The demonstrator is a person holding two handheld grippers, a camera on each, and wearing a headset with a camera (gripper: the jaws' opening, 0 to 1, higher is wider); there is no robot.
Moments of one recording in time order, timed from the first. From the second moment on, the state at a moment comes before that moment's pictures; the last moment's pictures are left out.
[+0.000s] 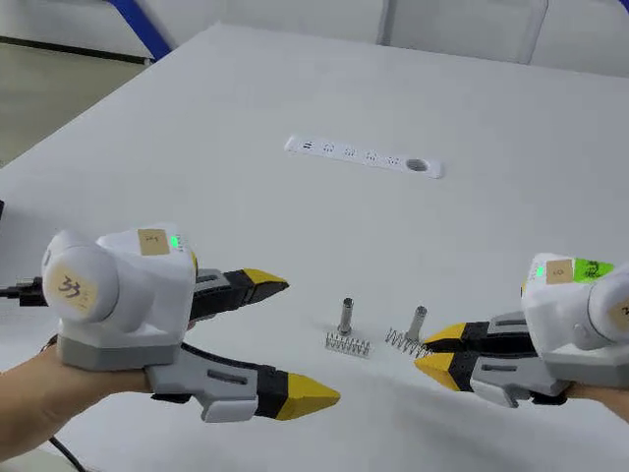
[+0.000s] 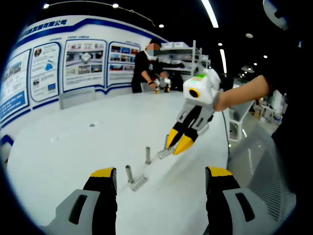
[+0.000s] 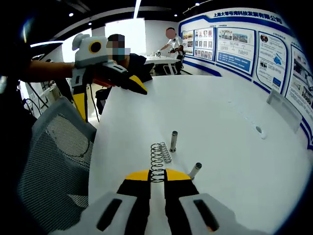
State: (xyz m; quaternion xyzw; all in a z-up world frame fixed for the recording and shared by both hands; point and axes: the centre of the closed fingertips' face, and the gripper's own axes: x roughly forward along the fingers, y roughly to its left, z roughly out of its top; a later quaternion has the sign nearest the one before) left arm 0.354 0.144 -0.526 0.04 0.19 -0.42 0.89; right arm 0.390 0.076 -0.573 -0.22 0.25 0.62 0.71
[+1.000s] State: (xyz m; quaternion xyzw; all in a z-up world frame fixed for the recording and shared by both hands) left arm 0.345 0.078 -0.531 0.09 0.20 -0.51 0.83; right arm 0.334 0.077 -0.529 -0.28 0.20 0.69 0.63
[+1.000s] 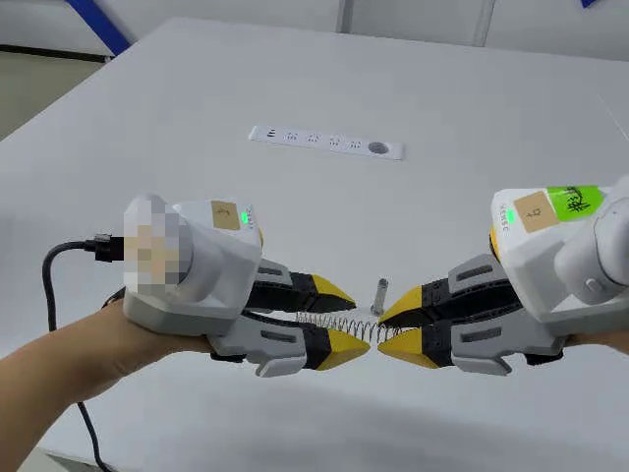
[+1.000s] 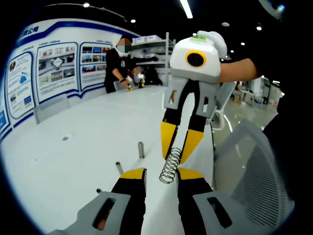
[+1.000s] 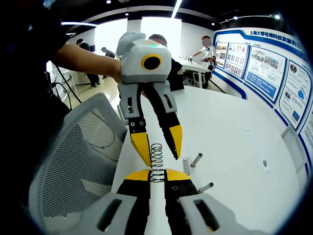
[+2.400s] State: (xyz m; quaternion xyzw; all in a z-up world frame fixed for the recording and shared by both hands) left arm 0.324 0.078 -0.531 0.14 0.20 -0.54 0.80; right arm 0.323 0.082 -0.513 -0.20 0.20 0.72 0.63
